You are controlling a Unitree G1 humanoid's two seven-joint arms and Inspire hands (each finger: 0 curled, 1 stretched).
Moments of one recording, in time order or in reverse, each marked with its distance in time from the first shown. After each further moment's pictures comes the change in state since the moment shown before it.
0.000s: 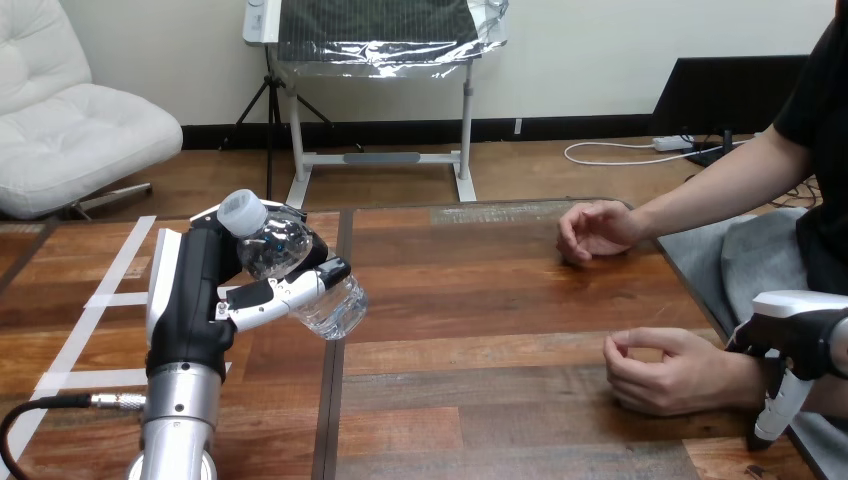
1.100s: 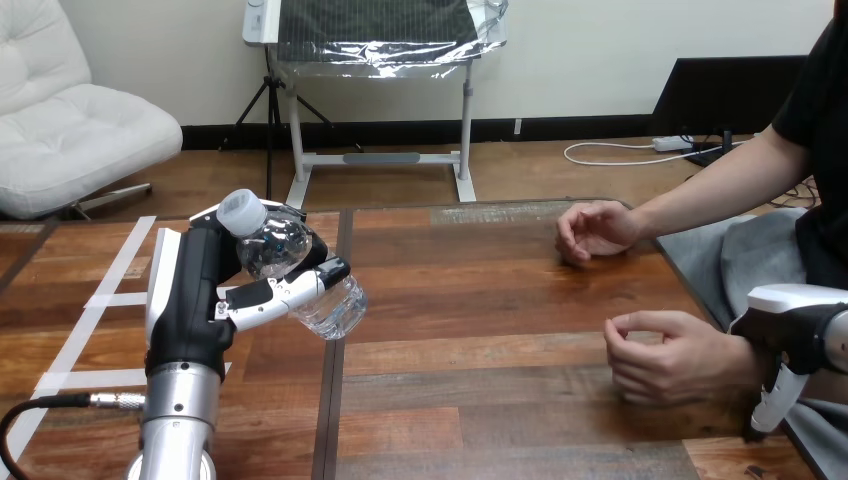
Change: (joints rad) left arm 0.000 0.003 0.000 0.000 0.000 0.000 0.000; right arm -0.033 0.015 0.019 0.067 0.002 -0.036 -0.062
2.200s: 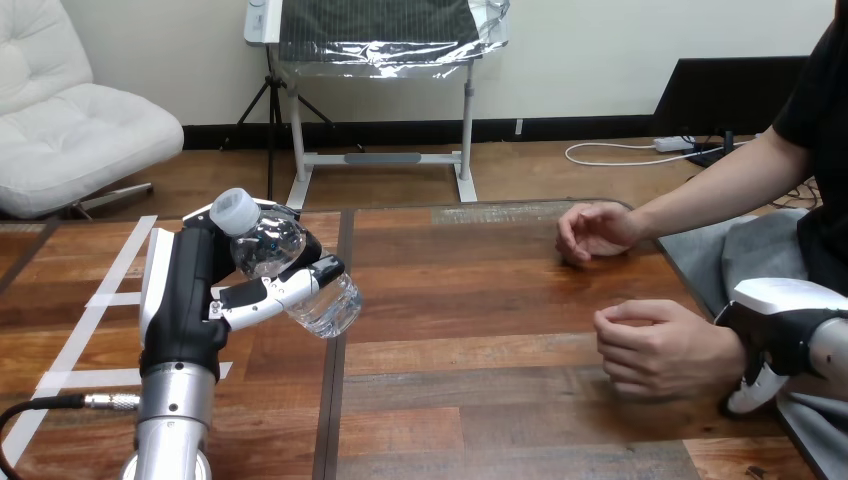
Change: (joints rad) left arm 0.000 0.002 0.012 0.000 -0.007 0.000 -0.003; right arm -0.013 0.045 0.019 0.145 0.022 -0.089 -0.224
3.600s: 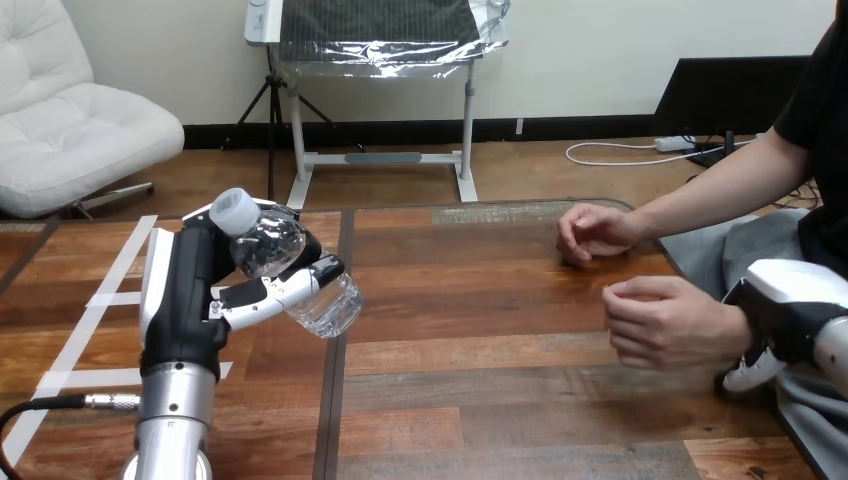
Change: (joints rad) left arm 0.000 -0.004 0.001 0.000 0.002 0.000 0.000; right arm -0.010 0.026 -0.022 0.092 0.065 -0.011 -0.192
